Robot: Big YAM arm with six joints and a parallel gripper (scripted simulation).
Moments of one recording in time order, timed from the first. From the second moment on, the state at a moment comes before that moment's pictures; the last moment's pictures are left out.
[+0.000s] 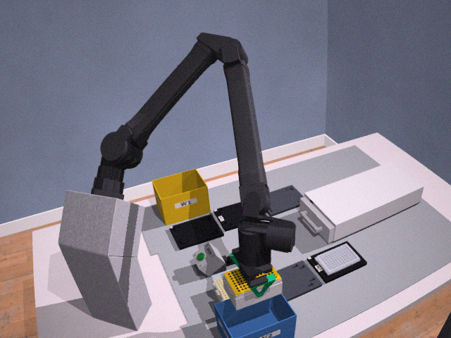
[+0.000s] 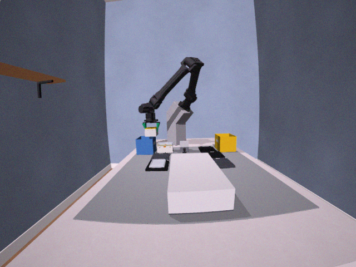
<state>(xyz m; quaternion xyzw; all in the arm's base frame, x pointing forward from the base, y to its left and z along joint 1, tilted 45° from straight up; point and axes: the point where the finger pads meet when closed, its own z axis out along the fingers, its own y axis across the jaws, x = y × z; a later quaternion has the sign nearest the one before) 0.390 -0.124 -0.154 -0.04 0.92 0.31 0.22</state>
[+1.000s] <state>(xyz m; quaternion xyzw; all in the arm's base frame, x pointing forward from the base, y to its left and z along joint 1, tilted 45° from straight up) 0.386 -0.164 -0.190 -0.04 0.92 0.30 0.23</state>
